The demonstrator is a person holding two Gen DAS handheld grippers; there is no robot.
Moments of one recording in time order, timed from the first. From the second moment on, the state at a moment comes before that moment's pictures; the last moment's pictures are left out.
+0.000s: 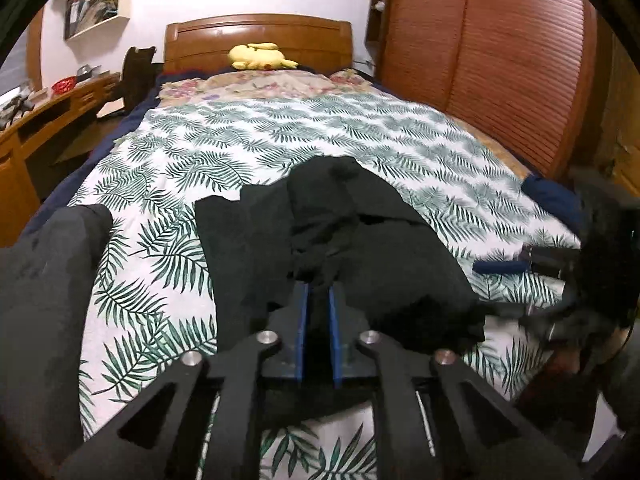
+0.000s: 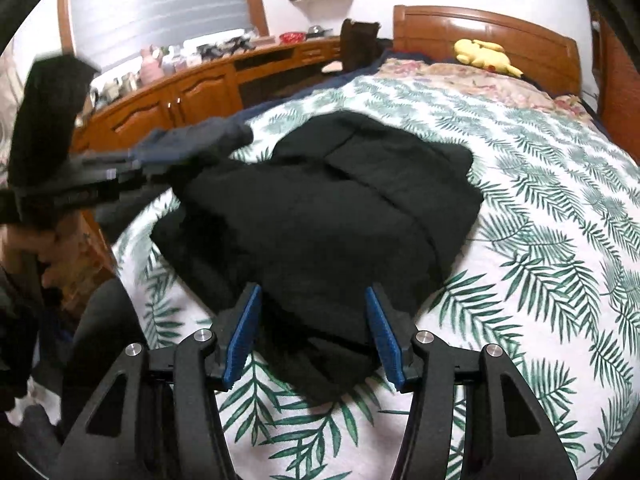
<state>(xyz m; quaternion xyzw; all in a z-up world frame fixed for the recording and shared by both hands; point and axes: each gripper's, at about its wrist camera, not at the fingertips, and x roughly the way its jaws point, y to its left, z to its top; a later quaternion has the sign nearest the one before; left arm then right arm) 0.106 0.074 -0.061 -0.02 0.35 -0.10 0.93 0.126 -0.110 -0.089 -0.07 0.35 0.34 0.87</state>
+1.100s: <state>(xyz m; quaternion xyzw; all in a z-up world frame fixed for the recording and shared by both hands) 0.049 0.138 -0.085 -0.04 0.36 0.00 0.93 0.139 -0.042 -0.096 -0.10 0.37 0.38 0.84</state>
